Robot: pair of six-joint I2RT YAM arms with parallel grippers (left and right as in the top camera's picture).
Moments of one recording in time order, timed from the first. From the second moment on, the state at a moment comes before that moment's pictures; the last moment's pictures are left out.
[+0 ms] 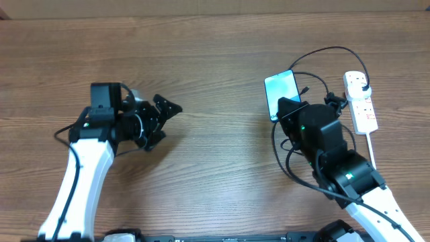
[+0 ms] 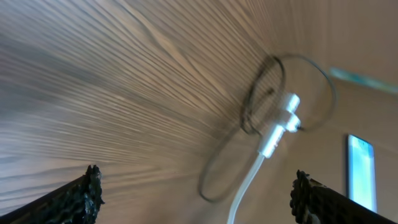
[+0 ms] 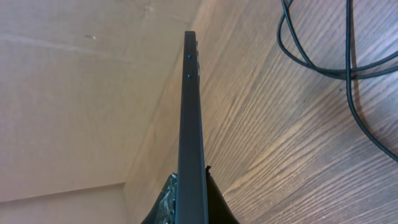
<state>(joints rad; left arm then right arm) 0.02 1.37 0.96 -0.68 0.69 -0.85 0.47 1.00 0.86 -0.43 0.19 1.39</state>
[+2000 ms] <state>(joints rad) -0.16 1.54 0.95 -0.10 1.12 -1.40 0.62 1.30 0.86 -0.10 -0.26 1.72</state>
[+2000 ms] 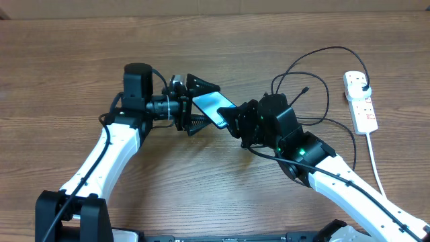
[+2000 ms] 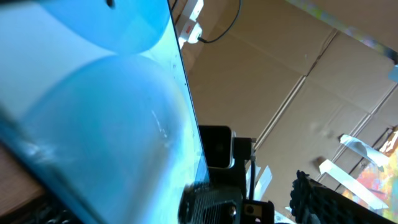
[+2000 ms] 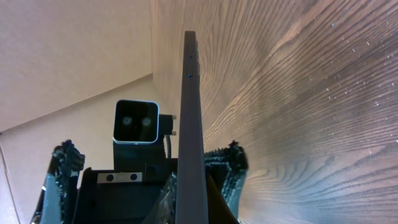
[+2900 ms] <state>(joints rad) -0.18 1.54 0.95 -0.11 1.06 -1.58 0.61 1.30 0.86 -0.07 -0.33 1.78</state>
